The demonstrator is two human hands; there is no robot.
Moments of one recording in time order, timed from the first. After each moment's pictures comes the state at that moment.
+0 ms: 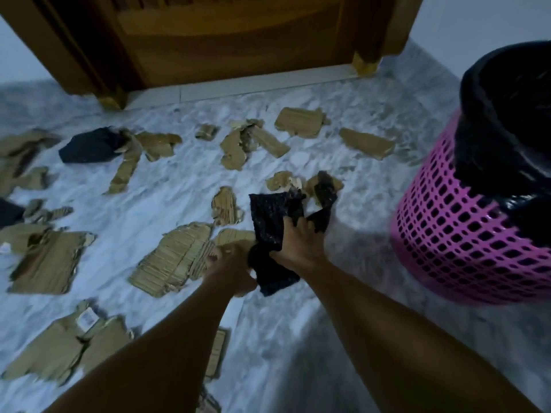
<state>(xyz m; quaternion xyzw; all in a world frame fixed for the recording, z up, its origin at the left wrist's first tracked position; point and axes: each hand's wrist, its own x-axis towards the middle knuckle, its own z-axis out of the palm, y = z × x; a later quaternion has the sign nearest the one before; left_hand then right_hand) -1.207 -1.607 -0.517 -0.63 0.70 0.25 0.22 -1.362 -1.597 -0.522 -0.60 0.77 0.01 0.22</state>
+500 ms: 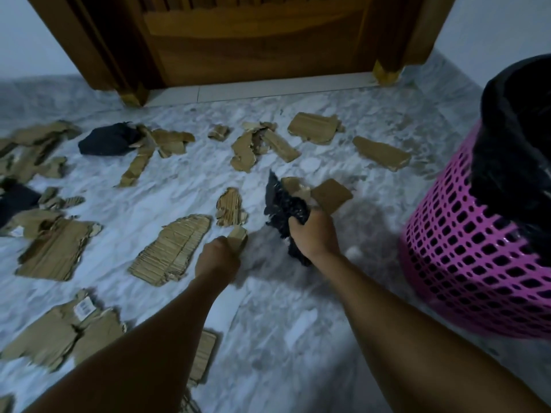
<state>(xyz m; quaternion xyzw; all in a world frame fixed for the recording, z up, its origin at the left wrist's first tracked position) -1.203 -1.622 -0.523 -0.75 0.62 0.22 -0.04 -1.393 -1.618 -0.513 -0.46 0.75 -0.34 0.33</state>
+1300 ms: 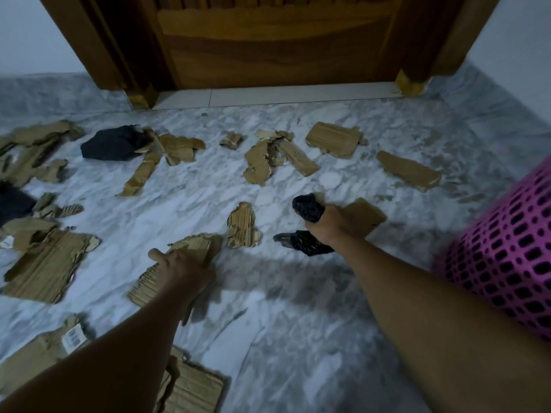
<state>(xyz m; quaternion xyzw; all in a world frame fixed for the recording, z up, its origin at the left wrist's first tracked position) -1.135 -1.667 -0.528 -0.82 0.52 0.23 0.02 -1.409 -1.716 -0.533 -0.50 0.82 -0.08 0.26</state>
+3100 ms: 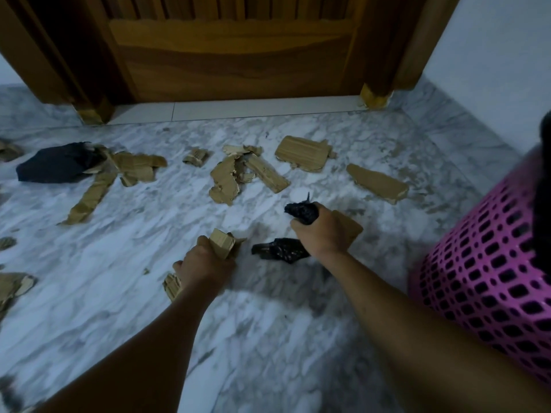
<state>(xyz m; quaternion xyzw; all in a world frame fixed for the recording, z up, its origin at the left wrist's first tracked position) -1.225 -1.720 -0.545 -0.76 0.60 0.22 -0.10 -1.436 -1.711 -0.516 -0.46 0.79 -0.29 0.29</state>
